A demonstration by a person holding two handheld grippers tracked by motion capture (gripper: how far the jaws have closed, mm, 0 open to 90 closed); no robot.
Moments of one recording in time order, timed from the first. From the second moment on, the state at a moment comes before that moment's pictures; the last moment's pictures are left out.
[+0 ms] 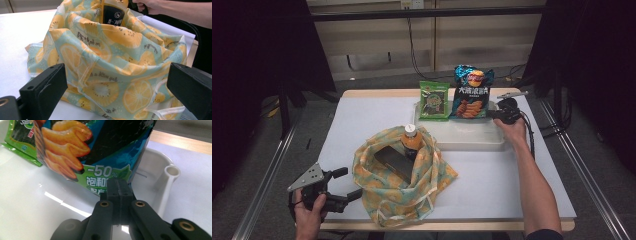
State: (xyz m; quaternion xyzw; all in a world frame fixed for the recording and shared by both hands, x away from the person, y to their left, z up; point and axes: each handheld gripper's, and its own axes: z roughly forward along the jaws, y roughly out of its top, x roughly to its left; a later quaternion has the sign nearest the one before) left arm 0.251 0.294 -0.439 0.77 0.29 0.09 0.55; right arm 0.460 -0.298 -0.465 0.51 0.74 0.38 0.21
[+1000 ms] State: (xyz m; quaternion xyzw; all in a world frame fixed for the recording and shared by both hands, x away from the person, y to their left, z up) left arm 0.246 0.290 -0.435 0.77 0.31 0.12 0.54; right arm 0.363 -0.274 -0.424 0.44 0.72 0.49 0.22
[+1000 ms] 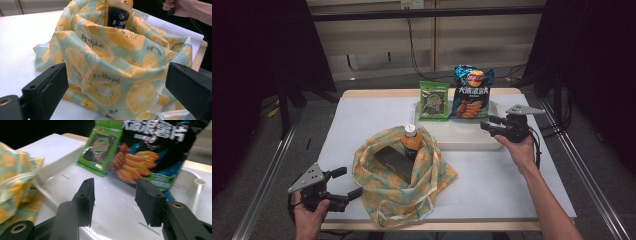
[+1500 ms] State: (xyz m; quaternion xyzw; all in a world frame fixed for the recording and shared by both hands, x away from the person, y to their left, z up) left arm 0.244 0.287 -0.431 0.77 0.31 0.12 0.55; right arm 0.316 -0.236 -0.416 0.40 0.74 0.50 0.19
